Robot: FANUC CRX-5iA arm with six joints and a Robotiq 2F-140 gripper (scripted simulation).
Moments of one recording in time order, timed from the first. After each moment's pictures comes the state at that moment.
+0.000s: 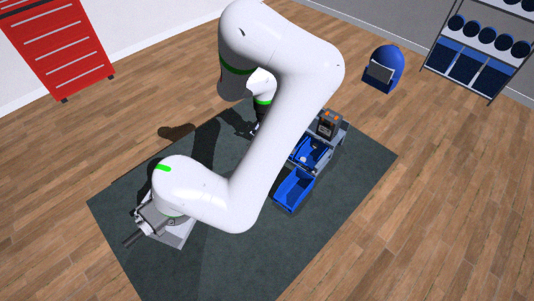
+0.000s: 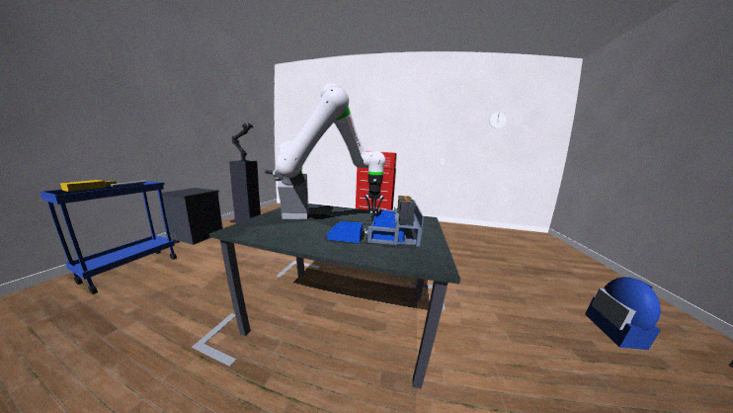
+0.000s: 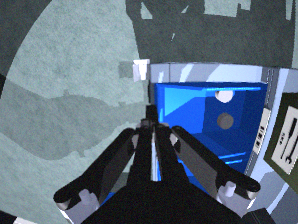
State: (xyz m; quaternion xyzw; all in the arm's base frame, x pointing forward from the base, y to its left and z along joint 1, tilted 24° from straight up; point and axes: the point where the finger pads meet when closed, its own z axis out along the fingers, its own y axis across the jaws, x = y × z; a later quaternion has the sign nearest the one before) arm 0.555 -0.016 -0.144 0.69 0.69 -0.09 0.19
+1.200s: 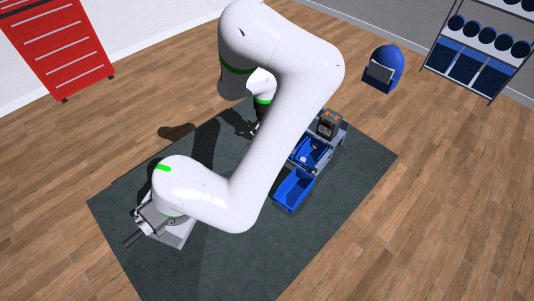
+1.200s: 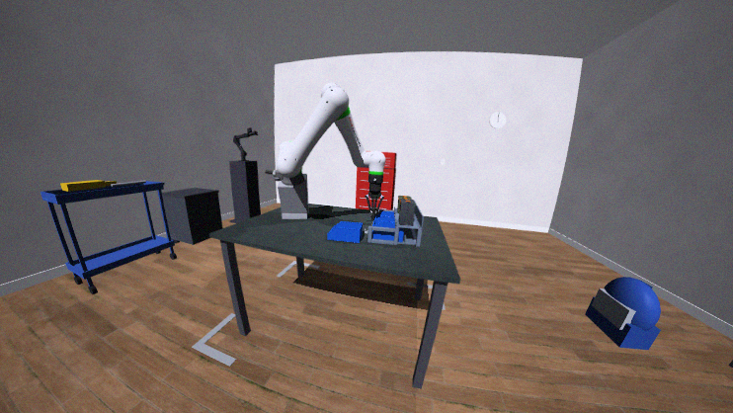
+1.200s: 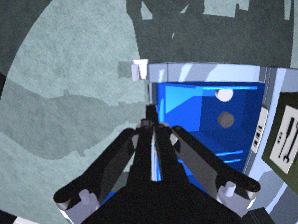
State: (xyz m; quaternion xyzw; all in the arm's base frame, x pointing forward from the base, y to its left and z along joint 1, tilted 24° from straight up) arm 0.557 -0.015 -0.142 0.69 0.69 -0.09 0.19
